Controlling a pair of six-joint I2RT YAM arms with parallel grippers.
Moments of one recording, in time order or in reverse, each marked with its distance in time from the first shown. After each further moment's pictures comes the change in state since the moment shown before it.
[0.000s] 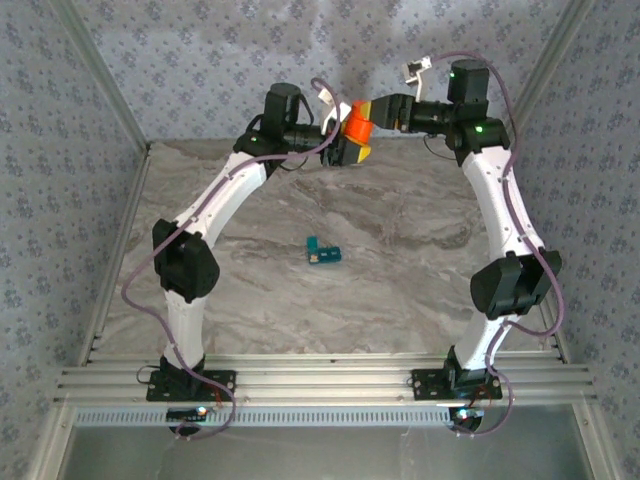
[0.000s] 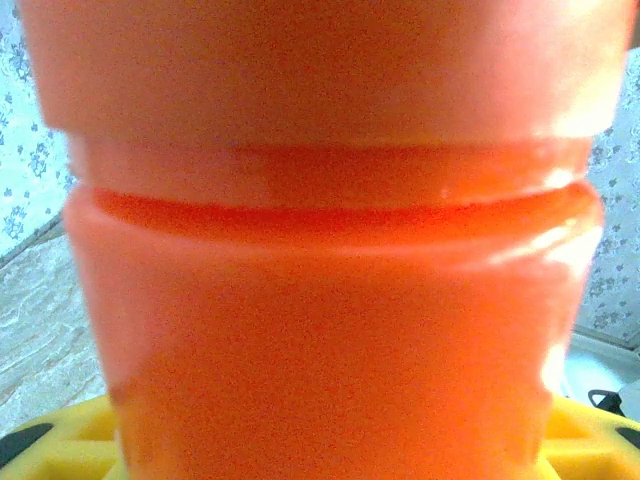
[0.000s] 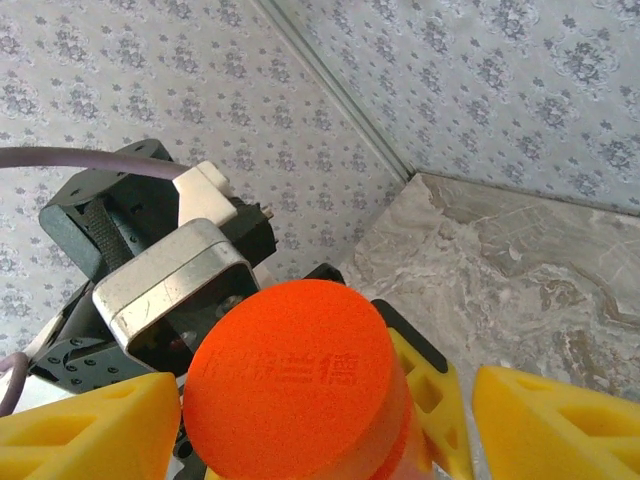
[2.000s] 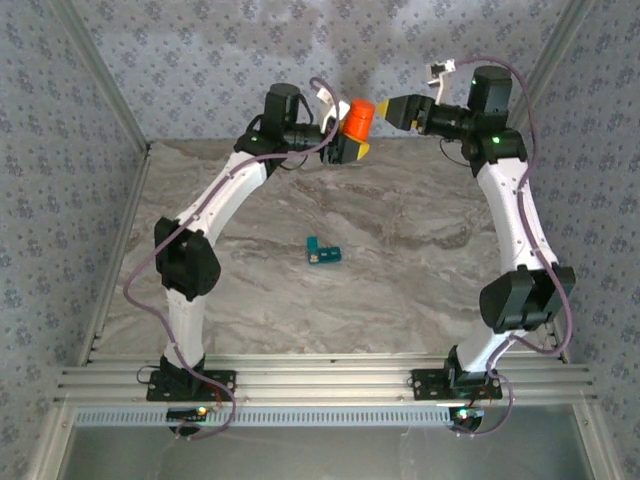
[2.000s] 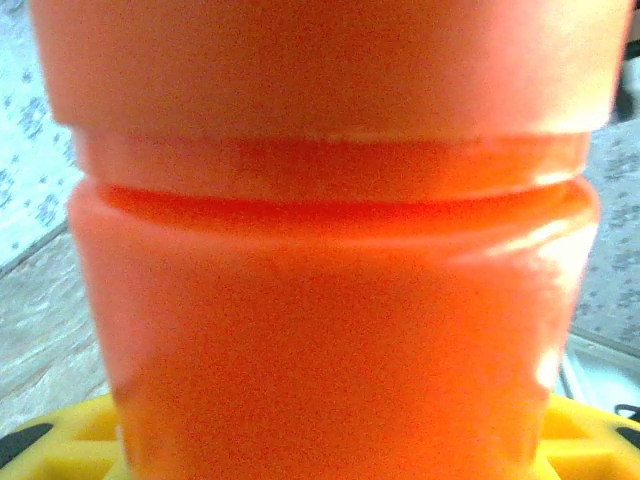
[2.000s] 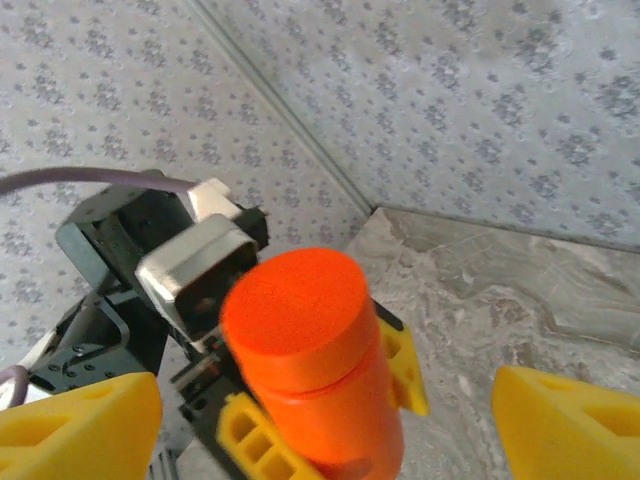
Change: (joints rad) left arm 0.008 0.016 0.017 0.005 -0.018 -0.015; right arm -0.066 -0.094 -0.121 0.089 0.038 0.028
